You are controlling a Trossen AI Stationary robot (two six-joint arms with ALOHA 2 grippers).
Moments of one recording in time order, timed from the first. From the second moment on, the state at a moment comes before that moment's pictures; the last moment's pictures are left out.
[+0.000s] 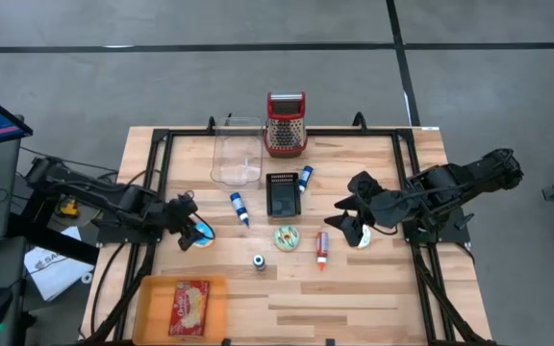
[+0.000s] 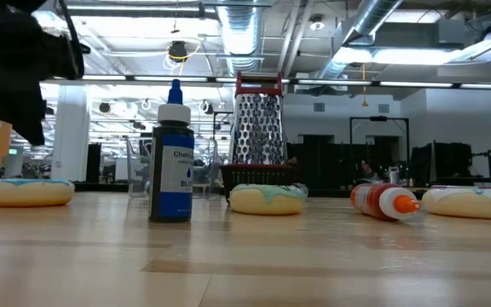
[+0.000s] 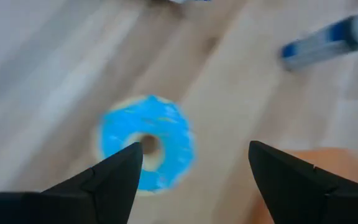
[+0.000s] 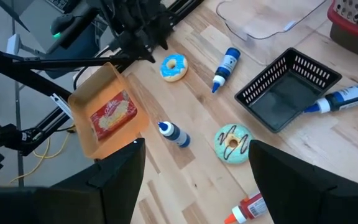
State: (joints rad) left arm -0.29 0.70 0.48 -0.73 -0.11 -0.94; right arm 0.43 1.32 1.58 -1.01 0.45 0.97
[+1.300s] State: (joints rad) left arm -0.53 1.01 0.48 -0.60 -0.29 -0.67; right arm 0.42 1.33 1.57 -1.00 0.44 0.94
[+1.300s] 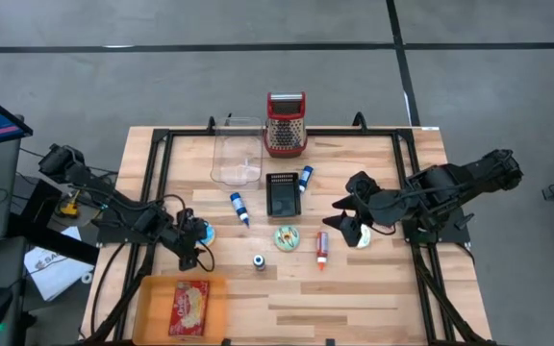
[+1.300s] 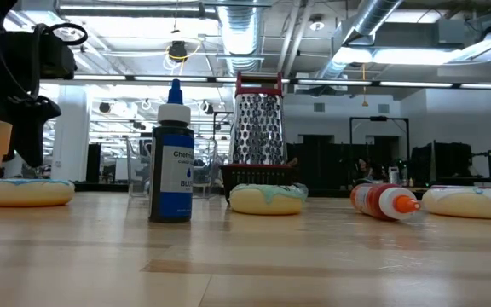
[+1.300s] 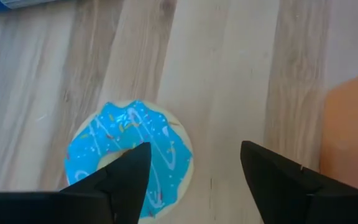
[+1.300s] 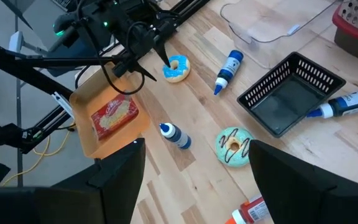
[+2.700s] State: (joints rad) left arm -0.53 1.01 0.32 -0.43 -0.32 -0.74; right arm 0.42 1.33 1.57 -1.02 0.44 0.96
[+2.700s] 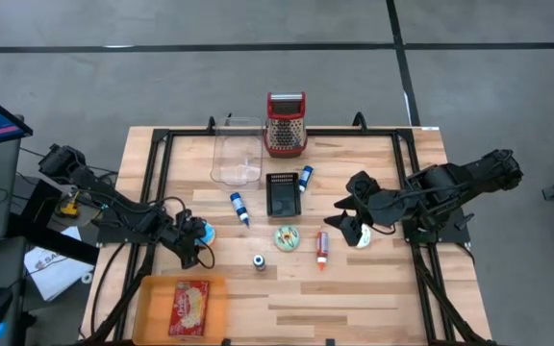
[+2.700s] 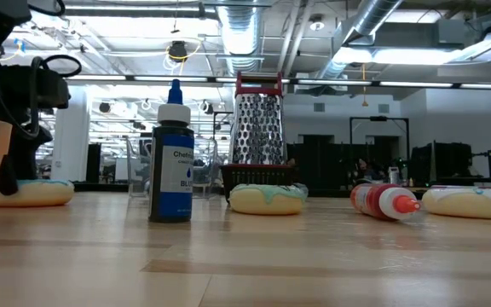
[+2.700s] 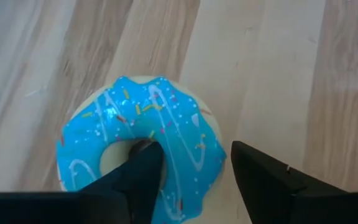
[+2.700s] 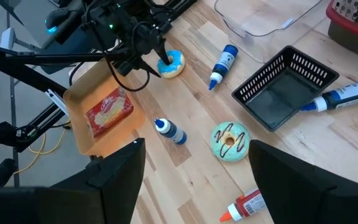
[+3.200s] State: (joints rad) left arm -0.53 1.01 0.32 -0.38 -0.31 -0.80; right arm 0.42 1.33 1.57 -1.03 0.43 0.97
